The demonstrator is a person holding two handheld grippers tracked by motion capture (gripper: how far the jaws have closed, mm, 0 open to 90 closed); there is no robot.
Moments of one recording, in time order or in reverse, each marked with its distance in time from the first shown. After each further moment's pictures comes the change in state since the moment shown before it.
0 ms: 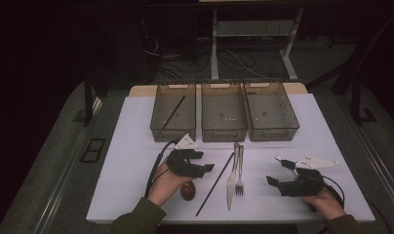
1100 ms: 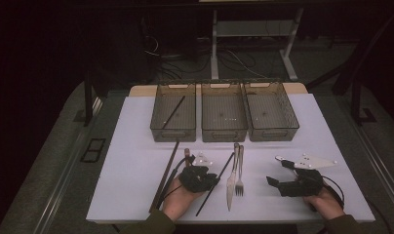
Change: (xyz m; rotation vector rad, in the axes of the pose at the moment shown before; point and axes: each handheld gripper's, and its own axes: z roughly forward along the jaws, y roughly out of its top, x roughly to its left) left arm -0.032 -0.023 0.034 0.150 -0.006 -0.004; right arm 0.000 0.000 0.001 0.022 -0.017 -0.006
